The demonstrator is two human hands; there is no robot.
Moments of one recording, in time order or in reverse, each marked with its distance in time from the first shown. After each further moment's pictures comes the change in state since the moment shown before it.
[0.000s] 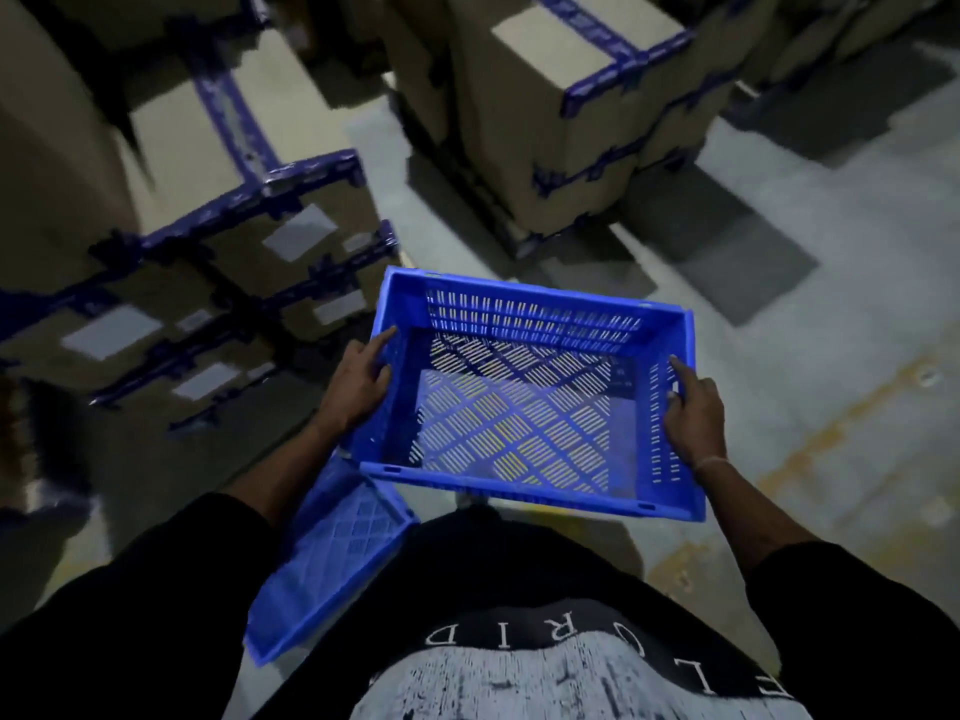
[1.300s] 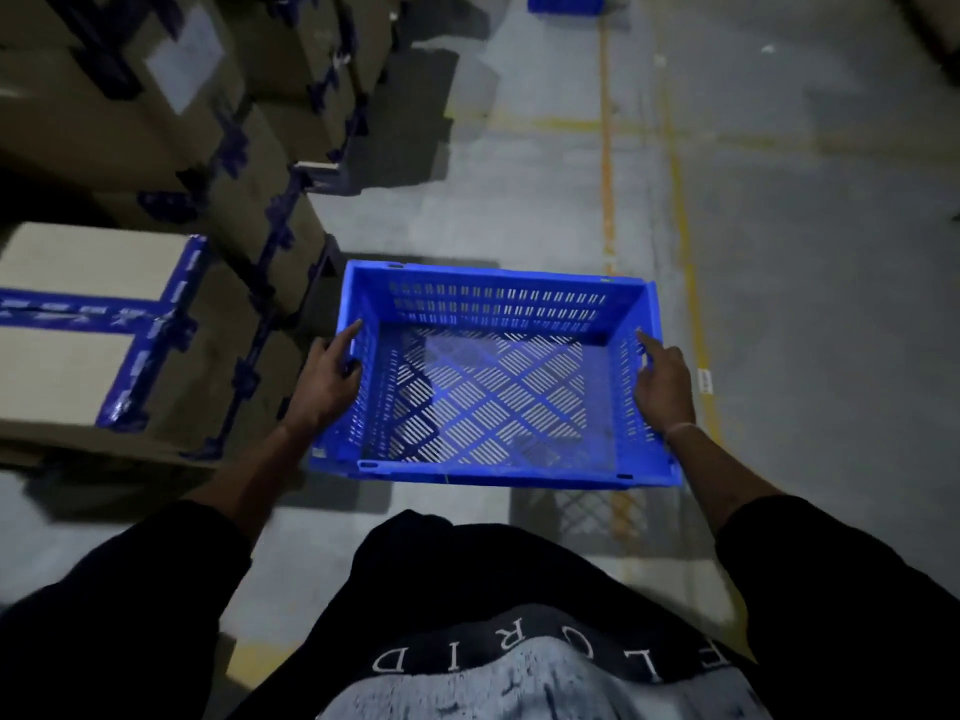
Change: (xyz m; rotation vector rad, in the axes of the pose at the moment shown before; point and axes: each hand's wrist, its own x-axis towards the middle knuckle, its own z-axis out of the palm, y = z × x) left_hand 0.514 0.529 0.305 0.042 -0.419 0.643; right_hand 0.293 0.254 -0.276 0.066 0.538 0.628
